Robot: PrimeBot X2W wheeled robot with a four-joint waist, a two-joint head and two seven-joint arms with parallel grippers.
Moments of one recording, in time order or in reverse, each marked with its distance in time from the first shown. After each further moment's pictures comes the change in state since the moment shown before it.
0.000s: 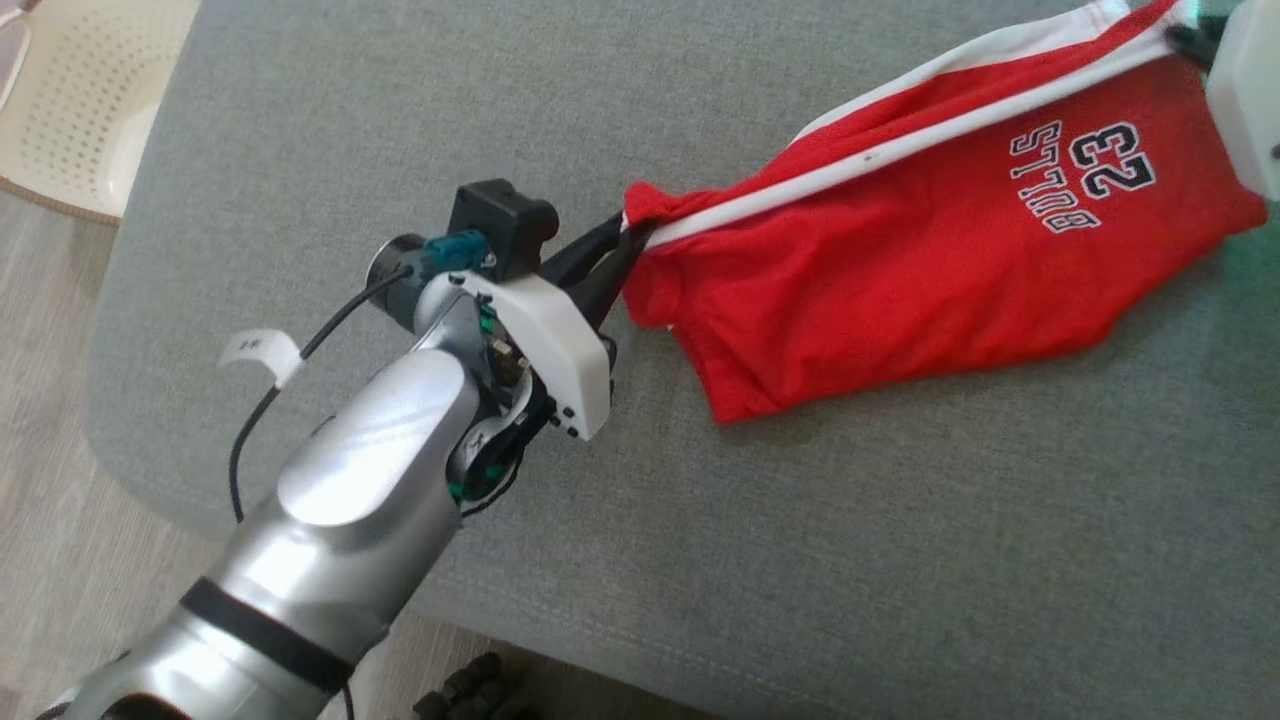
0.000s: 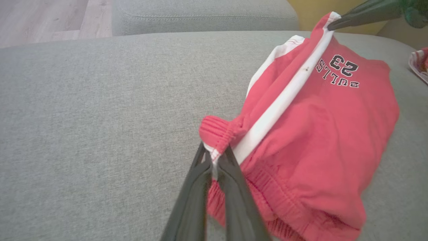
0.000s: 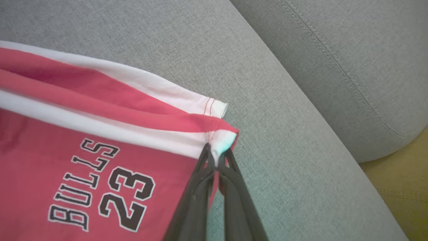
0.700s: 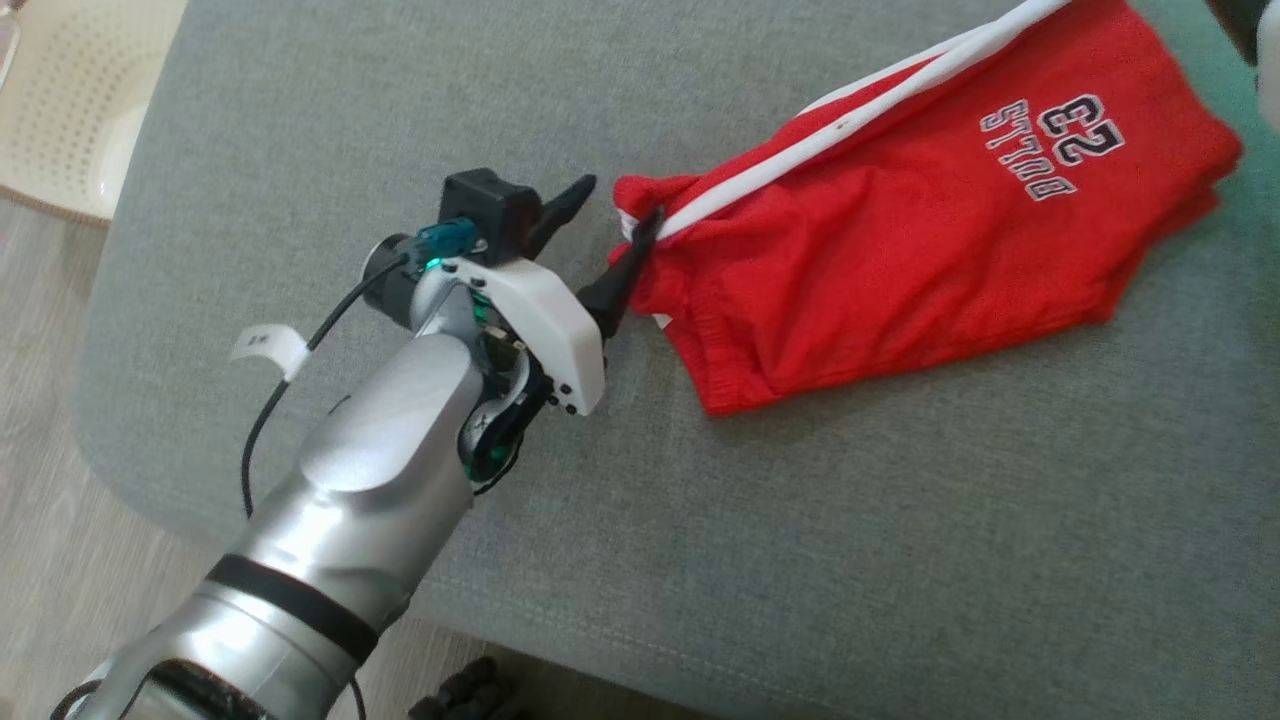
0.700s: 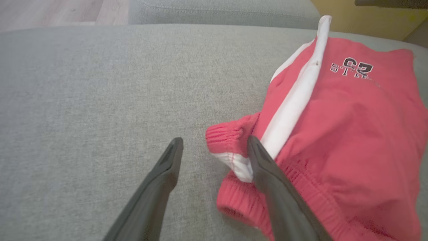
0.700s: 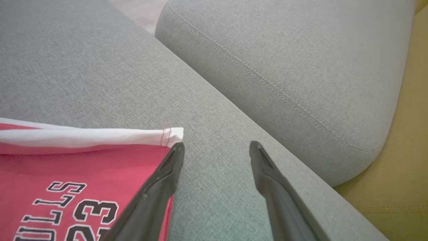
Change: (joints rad) left arm -0.061 -0.073 0.002 0.221 -0.016 -0.024 -0.100; right arm -0.020 0.077 -0.027 0.231 0.004 0.000 -0.318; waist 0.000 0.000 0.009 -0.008
